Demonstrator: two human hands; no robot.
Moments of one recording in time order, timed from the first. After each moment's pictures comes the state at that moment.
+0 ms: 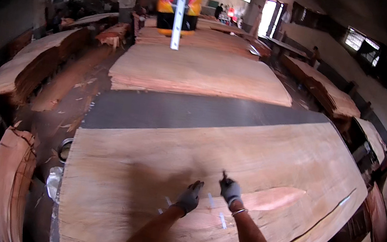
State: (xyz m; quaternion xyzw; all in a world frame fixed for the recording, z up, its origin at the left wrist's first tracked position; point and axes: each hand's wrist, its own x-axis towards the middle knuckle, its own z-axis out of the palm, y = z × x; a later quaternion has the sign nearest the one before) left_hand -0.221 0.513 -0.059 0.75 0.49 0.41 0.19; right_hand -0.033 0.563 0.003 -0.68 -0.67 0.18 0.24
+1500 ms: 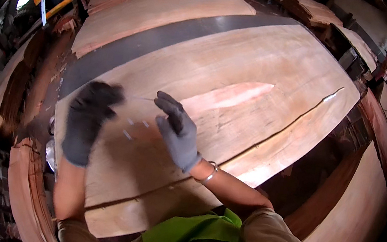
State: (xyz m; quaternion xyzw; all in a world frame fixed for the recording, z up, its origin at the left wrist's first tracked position) left_hand -0.176 0.286 0.306 0.63 0.43 0.53 0.37; right_hand 0.006 0.282 0.211 -0.36 -0.55 0.40 0.63
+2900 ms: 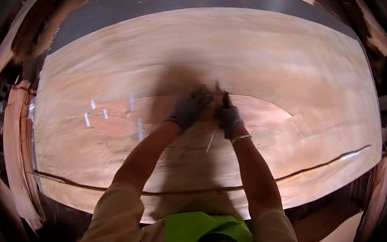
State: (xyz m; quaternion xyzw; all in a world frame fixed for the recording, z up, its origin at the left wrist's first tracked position) left_hand 0.095 0.572 -0.094 0.82 0.52 0.23 0.02; right_hand 0.270 0.582 -0.046 -0.60 -0.38 0.65 0.27
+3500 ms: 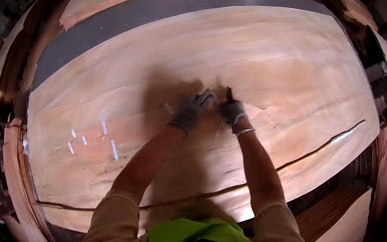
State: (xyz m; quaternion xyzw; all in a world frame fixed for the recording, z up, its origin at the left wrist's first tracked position) left_hand 0.219 0.617 -0.058 0.87 0.45 0.16 -0.08; right_hand 0.406 0.634 -0.058 -0.65 -0.38 0.57 0.33
